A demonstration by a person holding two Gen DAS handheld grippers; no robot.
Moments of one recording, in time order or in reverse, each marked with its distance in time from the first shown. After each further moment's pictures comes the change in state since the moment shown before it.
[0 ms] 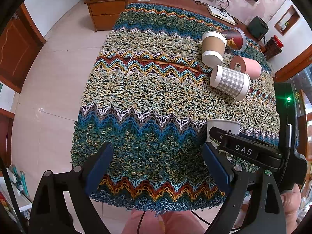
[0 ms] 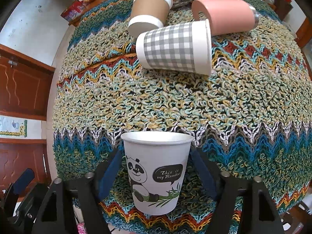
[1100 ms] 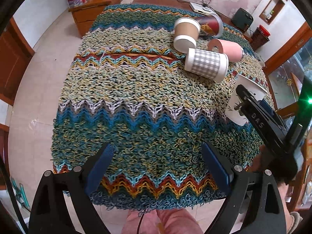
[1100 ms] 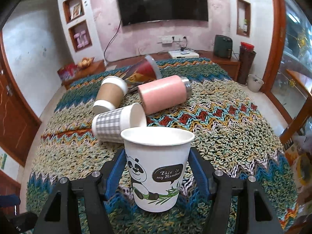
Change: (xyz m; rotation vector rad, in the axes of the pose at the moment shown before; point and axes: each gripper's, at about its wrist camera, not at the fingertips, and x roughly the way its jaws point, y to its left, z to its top) left arm 0.013 -0.045 -0.029 0.091 -0.031 -0.048; right arm -0.062 -0.081 -0.041 0.022 -0.682 -0.153
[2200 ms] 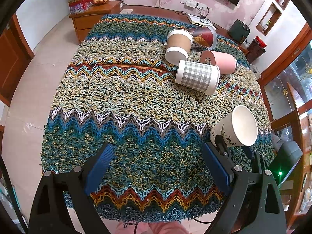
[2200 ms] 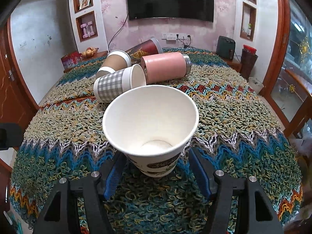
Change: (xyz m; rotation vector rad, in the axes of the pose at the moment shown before) left arm 0.002 -0.014 0.004 -0.031 -0.092 -0.033; right arm -0.005 0.006 -0.067 -0.096 0.015 -0.022
